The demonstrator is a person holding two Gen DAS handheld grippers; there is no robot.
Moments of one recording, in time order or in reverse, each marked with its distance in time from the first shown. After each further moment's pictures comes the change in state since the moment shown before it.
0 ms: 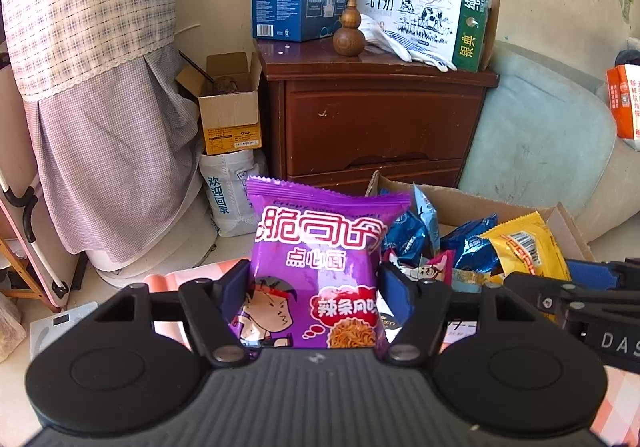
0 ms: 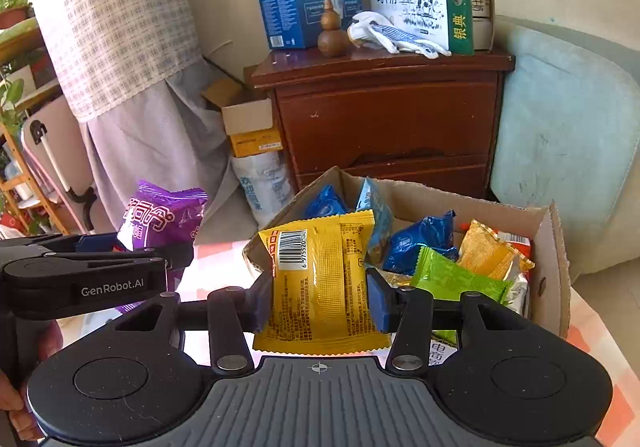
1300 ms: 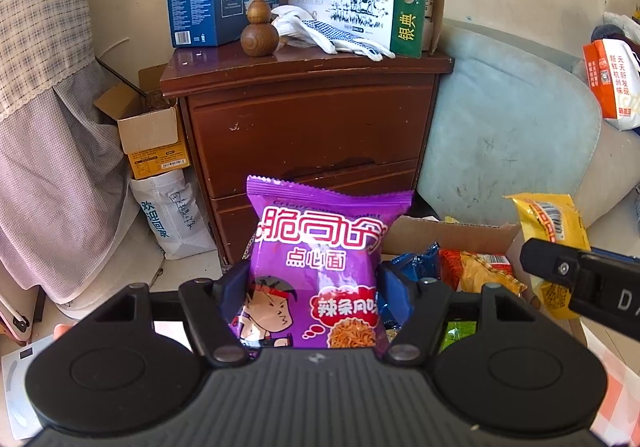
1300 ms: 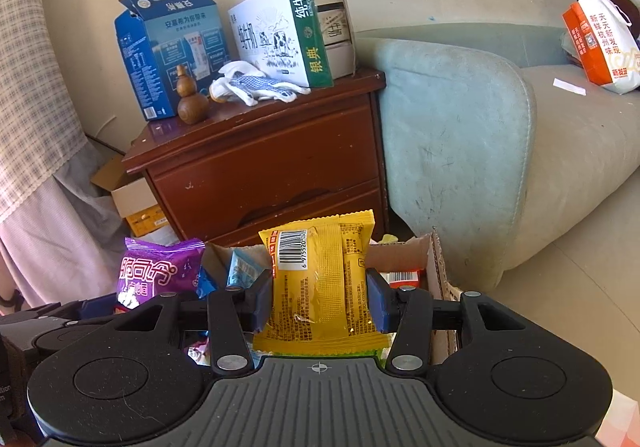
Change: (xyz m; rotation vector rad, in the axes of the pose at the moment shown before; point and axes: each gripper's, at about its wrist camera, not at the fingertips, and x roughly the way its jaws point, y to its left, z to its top) left arm 0.069 -0.089 0.028 0.086 0.019 -0.056; right arm 0.009 -0.084 0.025 0.243 -0.098 -0.223
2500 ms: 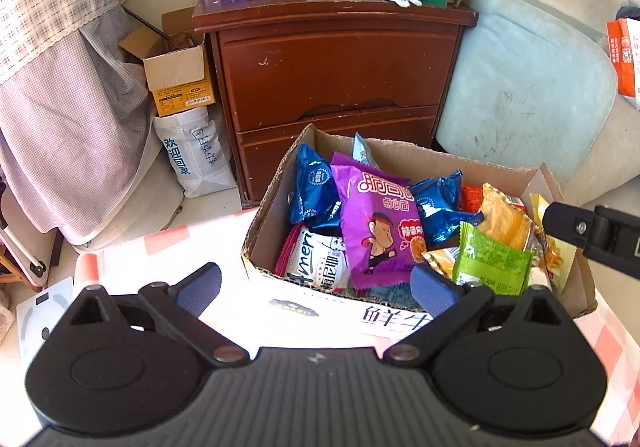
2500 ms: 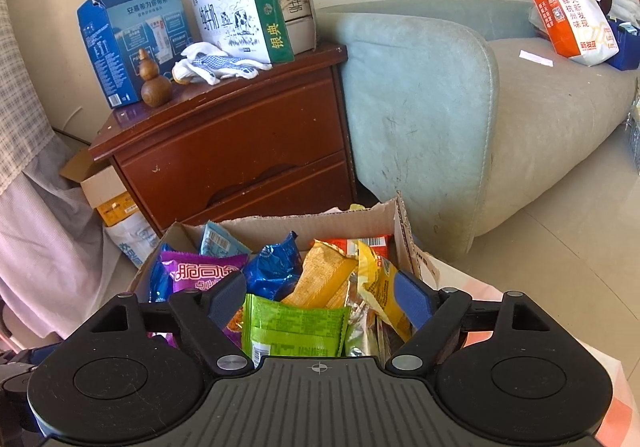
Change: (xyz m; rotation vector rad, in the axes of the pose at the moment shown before) left arm -0.022 0.017 -0.027 -0.035 0.165 0.045; right arm -0.011 0.000 -0.013 0.026 0.077 -0.098
